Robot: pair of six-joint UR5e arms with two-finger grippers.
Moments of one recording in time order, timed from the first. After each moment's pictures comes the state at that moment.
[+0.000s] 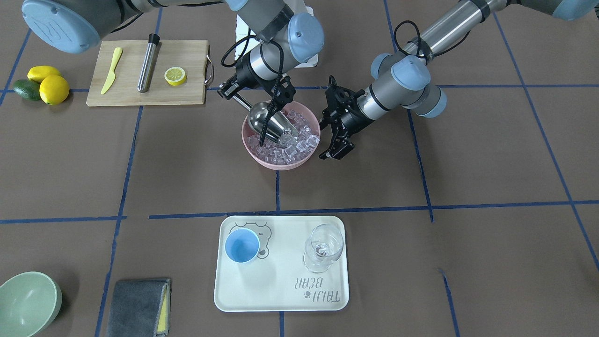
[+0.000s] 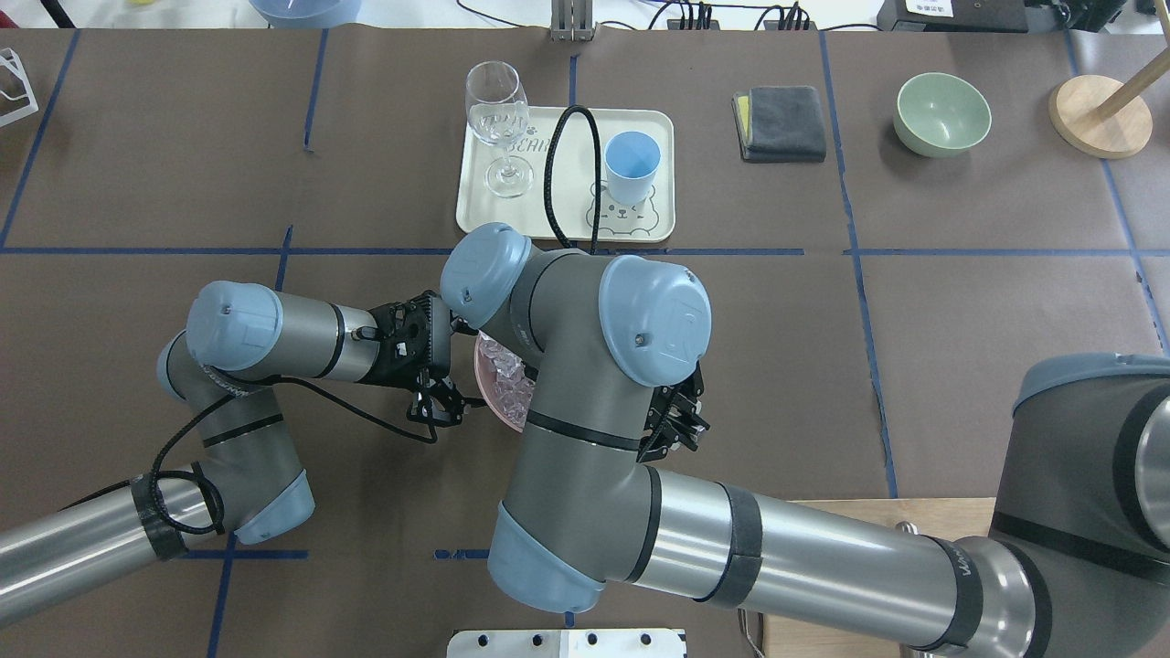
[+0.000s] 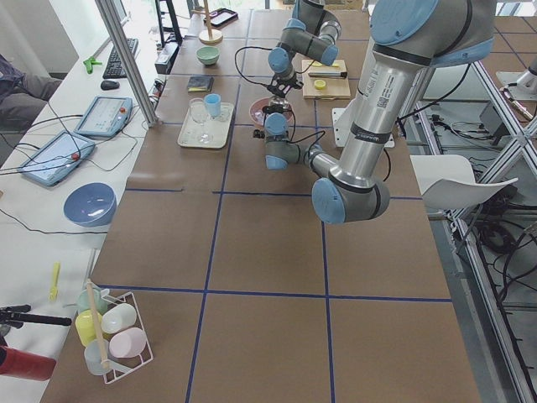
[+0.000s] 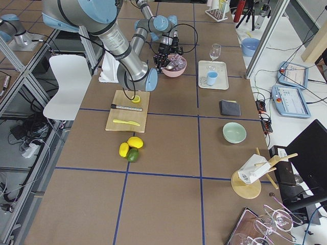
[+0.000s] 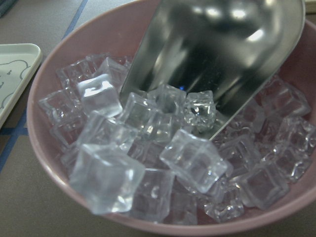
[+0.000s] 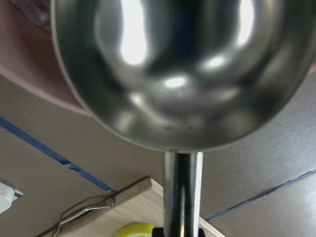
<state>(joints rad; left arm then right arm) -0.53 -2.02 -1.42 -2.73 -1.96 0.08 0.41 -0.60 1.58 -2.52 1.83 0.14</state>
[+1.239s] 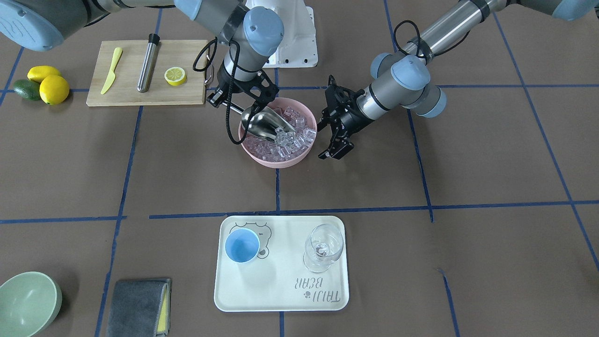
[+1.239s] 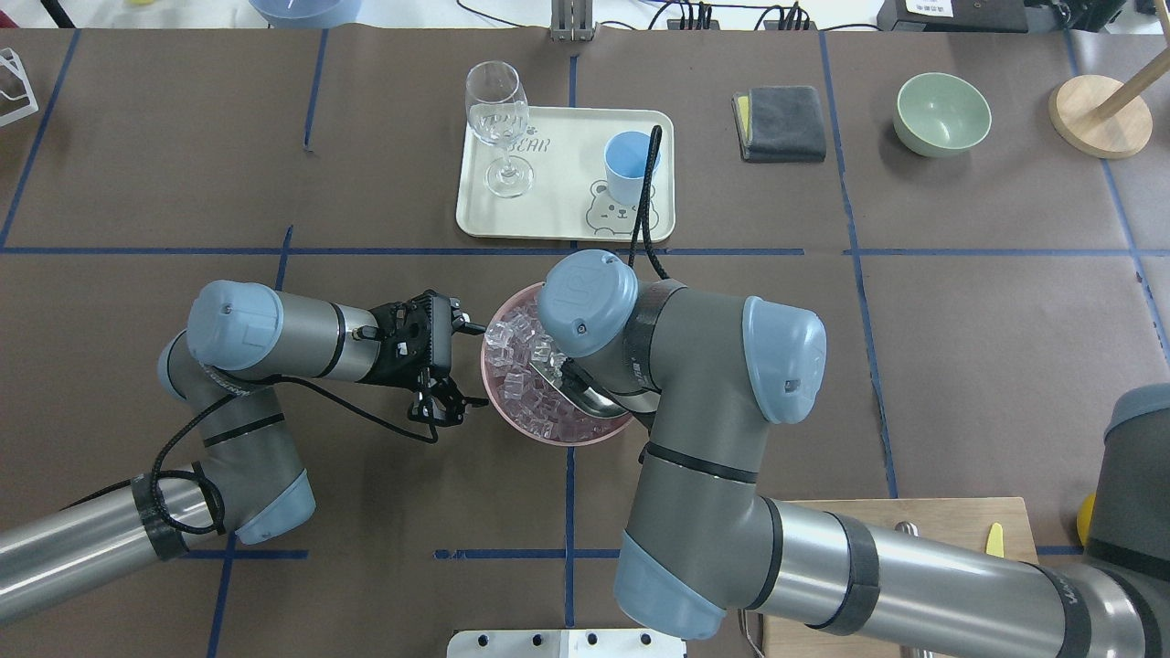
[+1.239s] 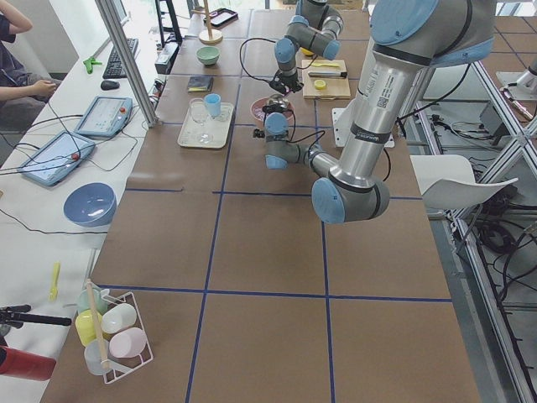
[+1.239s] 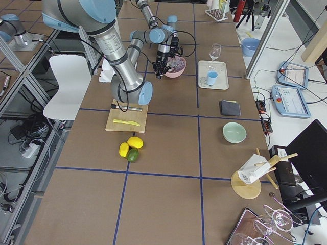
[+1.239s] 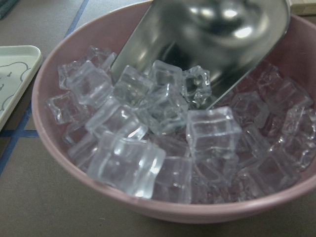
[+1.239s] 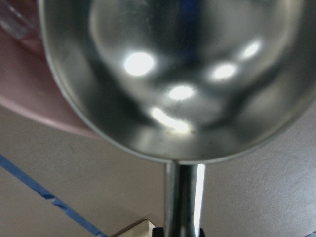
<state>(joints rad) -0.53 -2.02 -1.42 -2.73 -1.96 0.08 0.40 -0.79 1.74 -2.27 1.84 0.19</state>
